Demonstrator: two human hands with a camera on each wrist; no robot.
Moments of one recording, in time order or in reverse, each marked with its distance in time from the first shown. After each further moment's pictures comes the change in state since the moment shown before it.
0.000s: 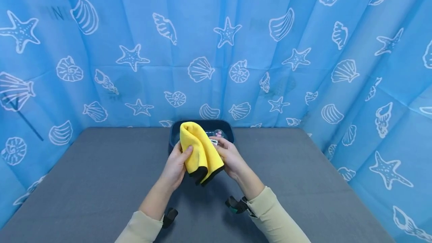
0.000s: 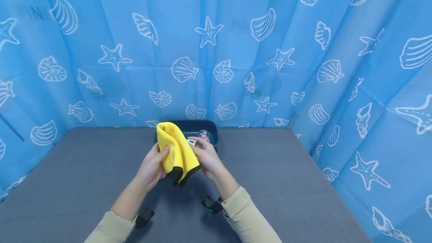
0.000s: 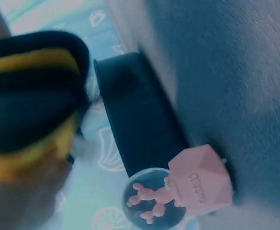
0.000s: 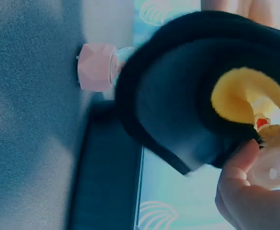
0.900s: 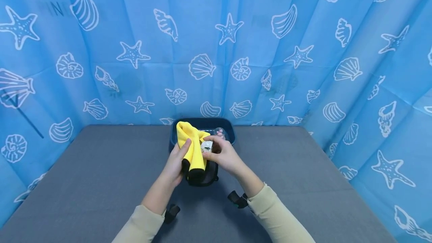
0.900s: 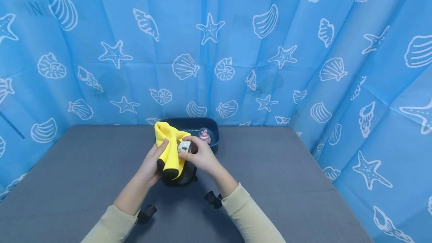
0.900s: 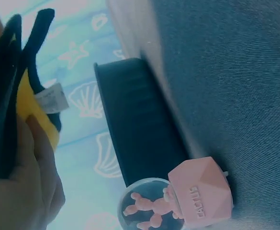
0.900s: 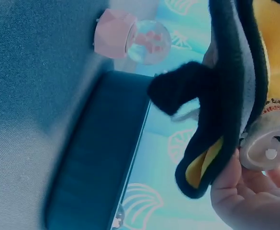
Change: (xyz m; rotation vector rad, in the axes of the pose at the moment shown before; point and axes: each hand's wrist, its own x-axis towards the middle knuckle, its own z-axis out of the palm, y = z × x) left_hand 0.006 -0.003 -0.004 0.025 0.036 -0.104; right_hand 0.000 -0.002 0.007 -0.521 -0.052 -0.245
